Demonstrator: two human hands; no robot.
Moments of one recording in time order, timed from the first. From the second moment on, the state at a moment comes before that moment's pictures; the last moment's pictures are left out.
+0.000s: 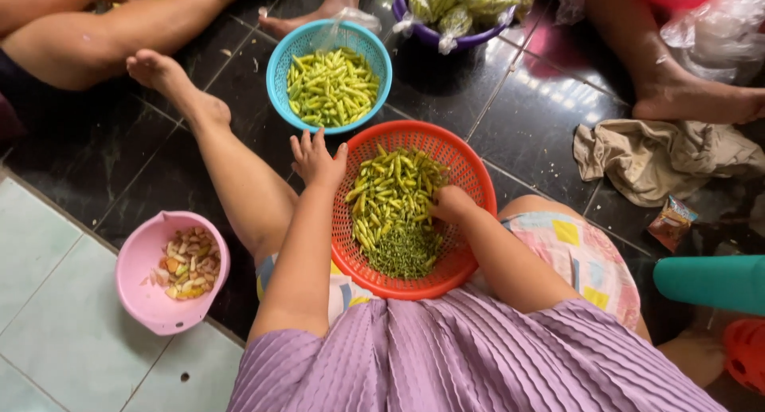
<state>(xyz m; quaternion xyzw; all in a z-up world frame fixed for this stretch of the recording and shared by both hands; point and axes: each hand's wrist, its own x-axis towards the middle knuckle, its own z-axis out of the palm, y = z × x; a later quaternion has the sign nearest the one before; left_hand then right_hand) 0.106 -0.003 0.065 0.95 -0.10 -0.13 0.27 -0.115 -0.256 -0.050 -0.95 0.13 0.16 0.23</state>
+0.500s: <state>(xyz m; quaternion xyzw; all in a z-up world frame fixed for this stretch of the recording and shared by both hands) 0.226 -0.037 -0.039 0.67 0.30 -0.16 0.66 -0.111 -0.248 -0.060 -0.94 0.10 0.22 0.26</state>
